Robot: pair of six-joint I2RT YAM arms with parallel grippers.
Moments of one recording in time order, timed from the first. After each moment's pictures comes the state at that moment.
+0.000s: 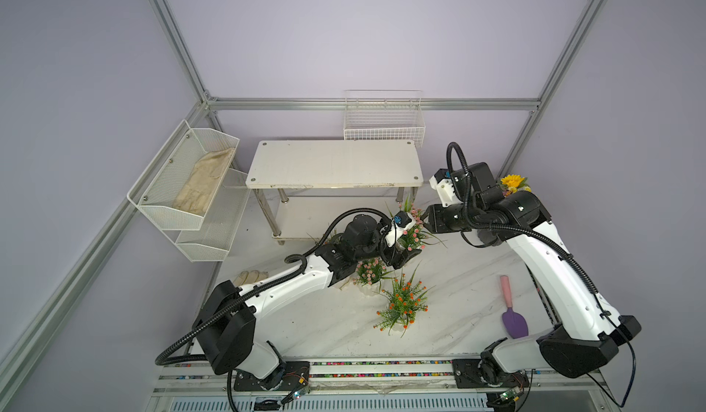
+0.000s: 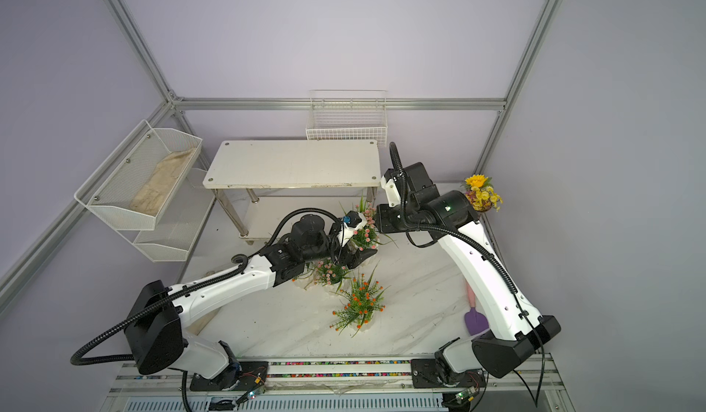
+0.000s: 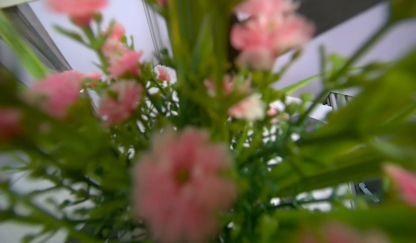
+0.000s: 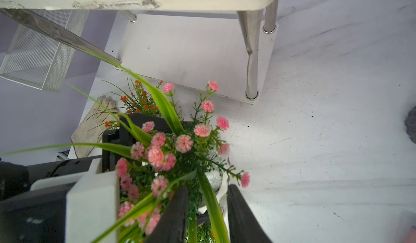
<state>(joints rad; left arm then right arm) -0.81 1.50 1.12 0.08 0.27 0.13 0.50 1.43 1.81 -1.22 -0.12 0.35</state>
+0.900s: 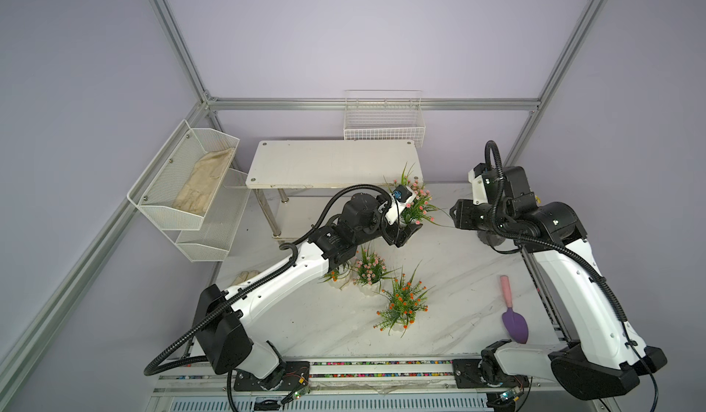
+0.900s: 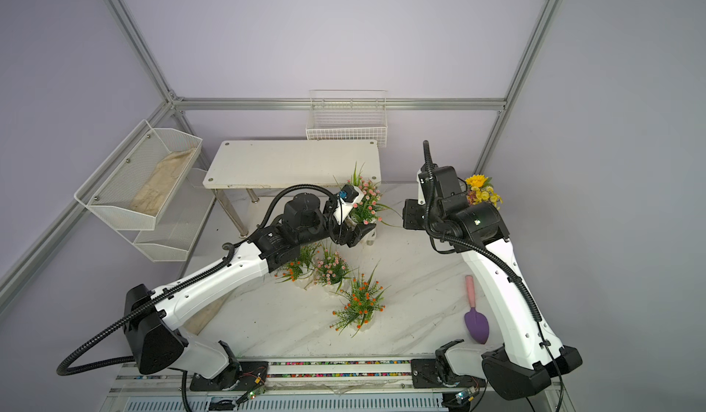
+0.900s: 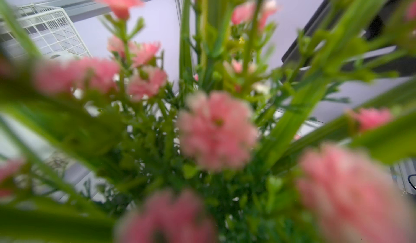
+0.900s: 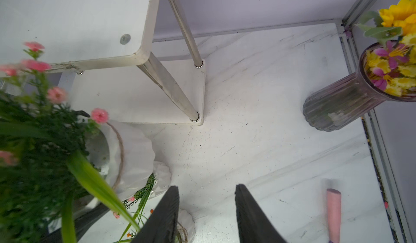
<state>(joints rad) -0.79 1.50 1.39 -0.13 0.13 0.13 0.39 1.29 1.76 -1.22 0.13 0.38</state>
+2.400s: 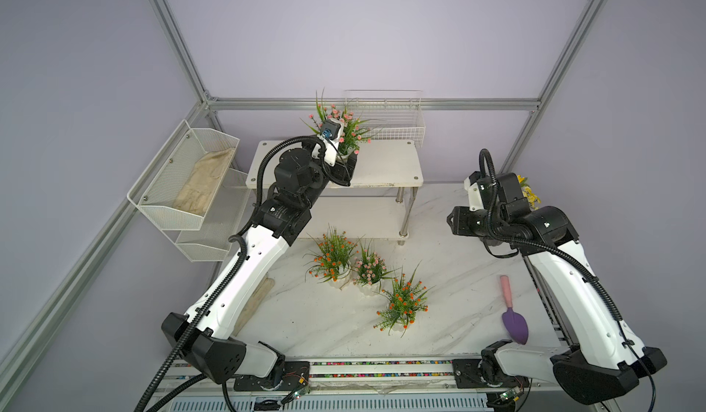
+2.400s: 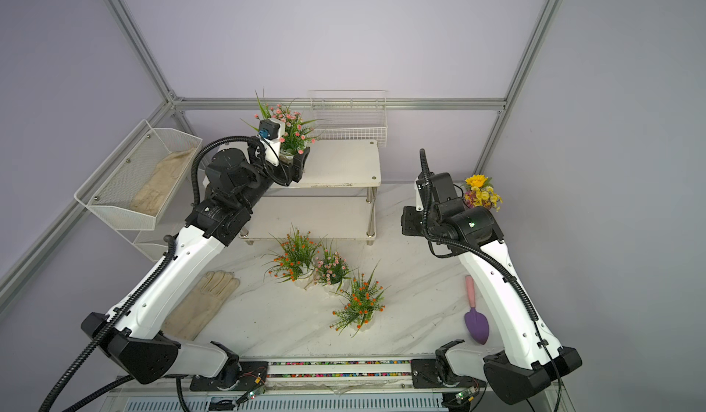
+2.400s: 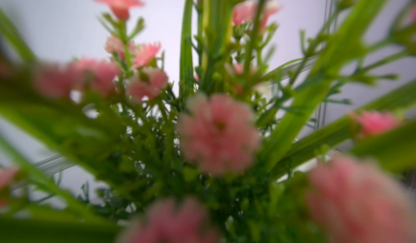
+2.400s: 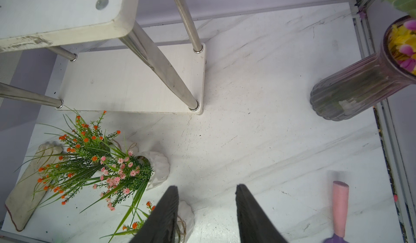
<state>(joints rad) -0.45 1.44 1.64 -0.13 -0.11 0.22 0.38 1.27 1.67 -1.19 0.09 0.38</state>
